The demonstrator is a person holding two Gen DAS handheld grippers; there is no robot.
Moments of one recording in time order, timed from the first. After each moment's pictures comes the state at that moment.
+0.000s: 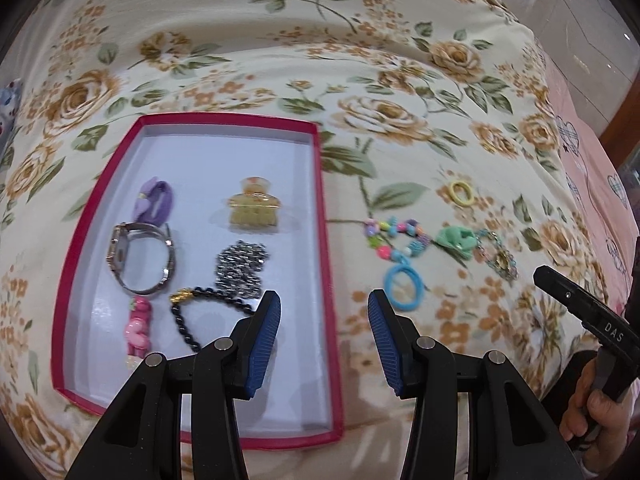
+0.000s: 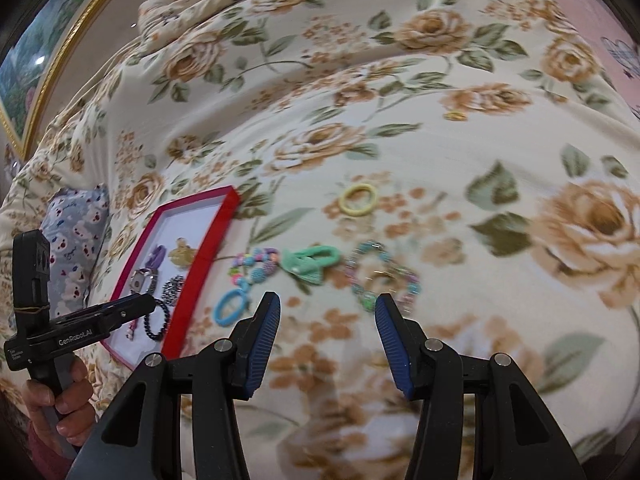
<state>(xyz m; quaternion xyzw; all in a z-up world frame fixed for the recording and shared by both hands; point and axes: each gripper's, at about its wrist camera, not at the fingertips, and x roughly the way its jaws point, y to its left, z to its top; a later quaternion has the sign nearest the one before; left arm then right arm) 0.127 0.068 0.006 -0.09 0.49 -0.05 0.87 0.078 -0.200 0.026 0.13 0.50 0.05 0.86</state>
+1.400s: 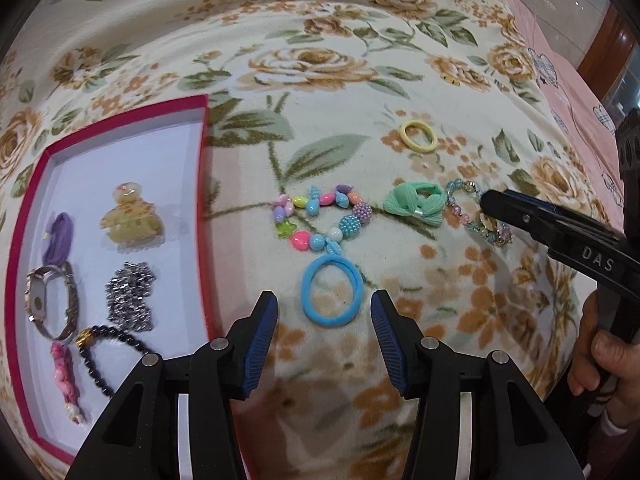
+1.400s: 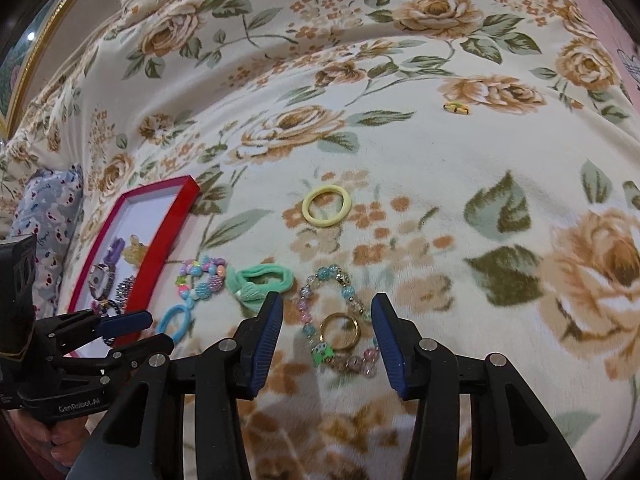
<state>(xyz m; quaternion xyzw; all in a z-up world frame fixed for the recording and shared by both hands) 0.185 -0.008 -0.042 -0.01 0.54 -0.11 0.84 0.131 -0.204 -0.012 0.08 0.54 0.05 0.84</state>
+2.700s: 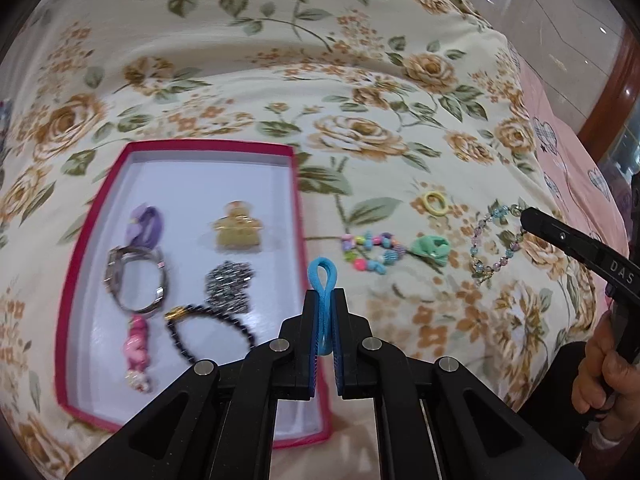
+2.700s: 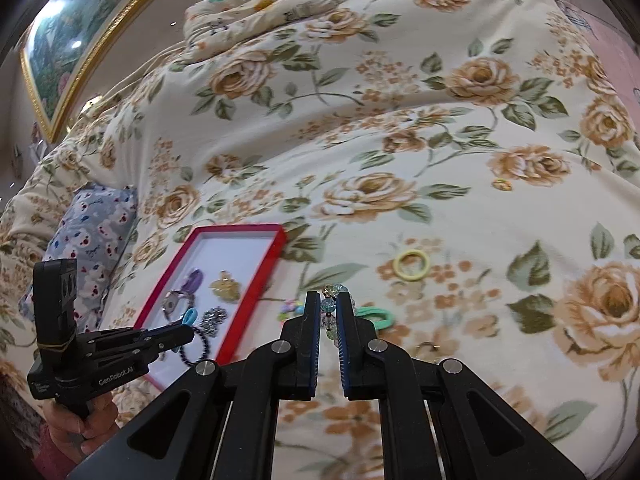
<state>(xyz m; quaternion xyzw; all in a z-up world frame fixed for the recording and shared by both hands) 0.108 0.074 0.018 -0.09 0.45 -0.07 0.88 0.106 -0.149 0.068 0.09 0.46 0.12 0.88</state>
